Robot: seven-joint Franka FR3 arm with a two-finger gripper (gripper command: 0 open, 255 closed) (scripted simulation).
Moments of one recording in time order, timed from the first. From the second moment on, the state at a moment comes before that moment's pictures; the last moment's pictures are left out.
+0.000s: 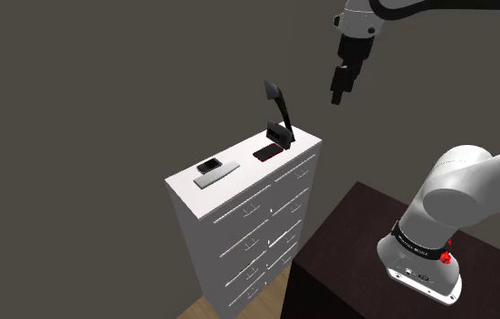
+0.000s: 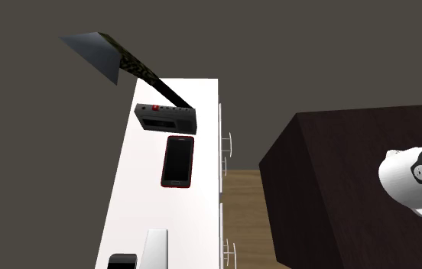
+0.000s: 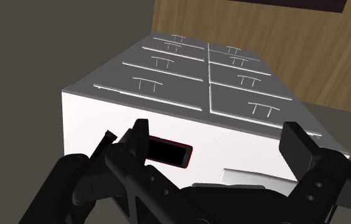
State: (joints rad) arm -0.02 -0.75 0.00 -2.32 -0.06 1.61 -0.13
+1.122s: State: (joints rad) arm -0.07 -0.21 -0.10 -2.15 -0.03 1.91 -0.15
